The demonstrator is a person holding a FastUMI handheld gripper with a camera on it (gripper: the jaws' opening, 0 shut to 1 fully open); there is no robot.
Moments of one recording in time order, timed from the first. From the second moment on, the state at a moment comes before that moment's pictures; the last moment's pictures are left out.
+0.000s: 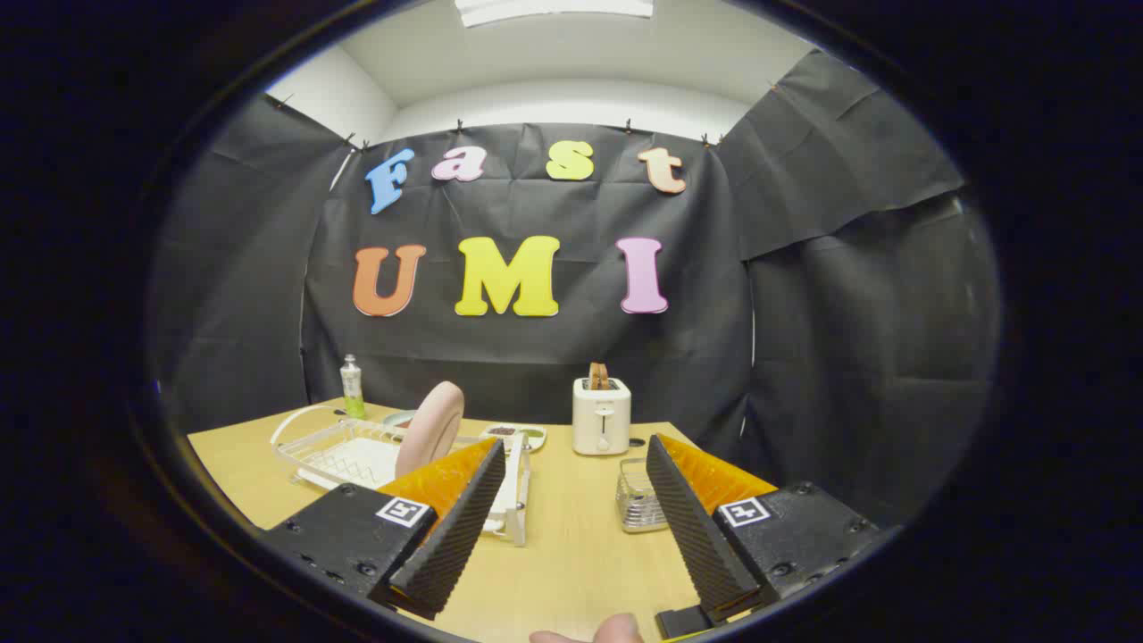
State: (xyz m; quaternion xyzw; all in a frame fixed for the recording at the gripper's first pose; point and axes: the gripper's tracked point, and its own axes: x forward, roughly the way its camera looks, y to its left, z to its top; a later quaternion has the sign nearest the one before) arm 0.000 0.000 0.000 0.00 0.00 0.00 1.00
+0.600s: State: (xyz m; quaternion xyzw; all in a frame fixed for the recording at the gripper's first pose) arm 0.004 0.028 0.003 0.00 0.01 0.02 1.00
